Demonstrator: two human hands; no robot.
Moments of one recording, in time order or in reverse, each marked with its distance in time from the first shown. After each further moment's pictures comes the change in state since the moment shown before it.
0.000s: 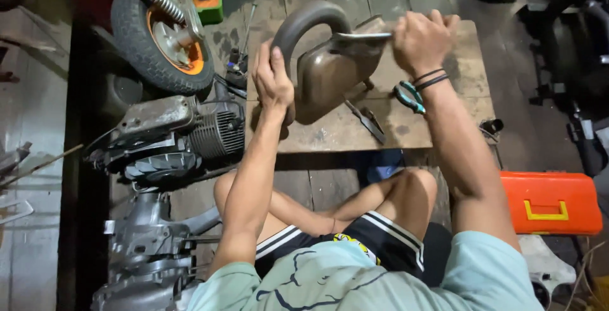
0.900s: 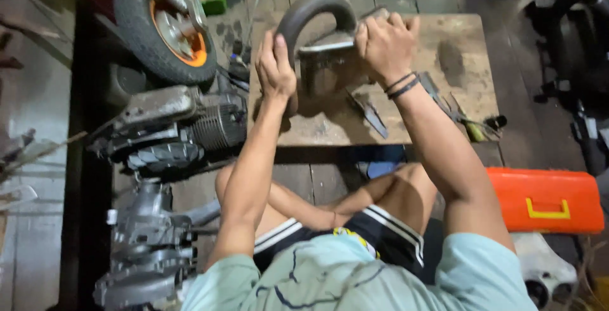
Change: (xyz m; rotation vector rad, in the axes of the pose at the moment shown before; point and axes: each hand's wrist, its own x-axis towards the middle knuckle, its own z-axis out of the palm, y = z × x) left_hand -0.002 -0.007 -0.006 0.017 -0.042 -0.070; right_hand 0.002 -0.079 -0.024 0.040 0.099 -0.161
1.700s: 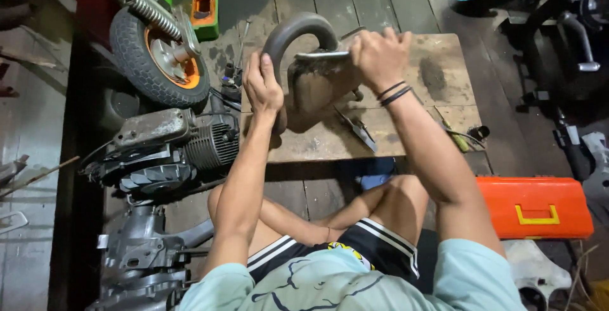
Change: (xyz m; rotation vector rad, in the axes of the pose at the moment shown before) left_hand 0.007 -0.001 0.006 0.027 0.065 0.085; right_hand -0.003 0.032 0.018 0.008 -0.275 0.138
